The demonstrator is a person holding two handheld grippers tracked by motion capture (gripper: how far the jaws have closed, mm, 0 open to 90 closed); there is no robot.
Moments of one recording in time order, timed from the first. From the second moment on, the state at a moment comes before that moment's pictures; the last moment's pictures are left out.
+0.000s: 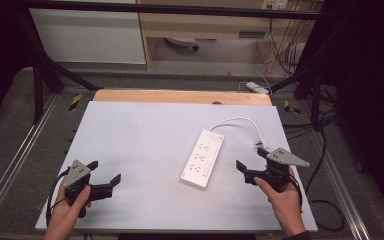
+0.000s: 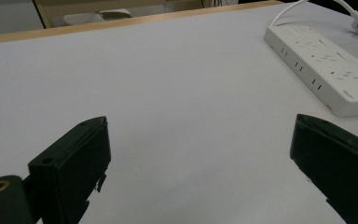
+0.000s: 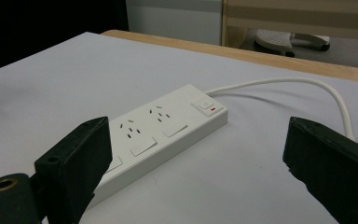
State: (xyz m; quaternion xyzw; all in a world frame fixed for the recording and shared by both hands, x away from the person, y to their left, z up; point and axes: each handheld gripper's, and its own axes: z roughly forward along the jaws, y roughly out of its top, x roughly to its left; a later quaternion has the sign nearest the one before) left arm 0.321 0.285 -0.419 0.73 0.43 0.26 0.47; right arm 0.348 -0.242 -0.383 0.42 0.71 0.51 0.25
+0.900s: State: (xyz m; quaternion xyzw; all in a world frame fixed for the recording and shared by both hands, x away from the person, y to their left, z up) left arm 0.321 0.283 -0.420 0.73 0.42 0.25 0.47; right arm 0.371 -0.214 -0.372 0.40 0.70 0.53 0.26
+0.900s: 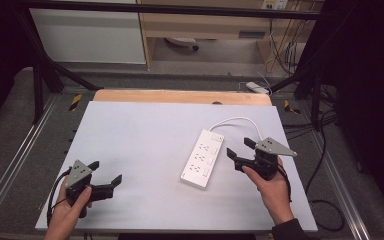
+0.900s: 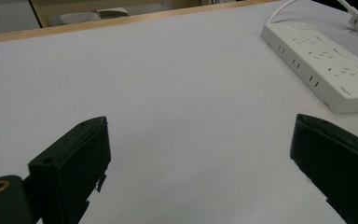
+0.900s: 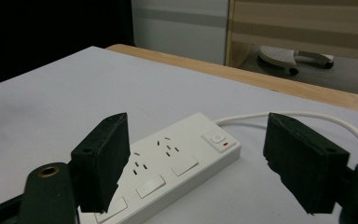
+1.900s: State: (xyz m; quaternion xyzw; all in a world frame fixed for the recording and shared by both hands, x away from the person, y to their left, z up) left arm 0.321 0.283 -0.420 0.73 0.42 0.25 0.47; right arm 0.376 -0.191 -0.373 0.37 0.72 0.54 0.25
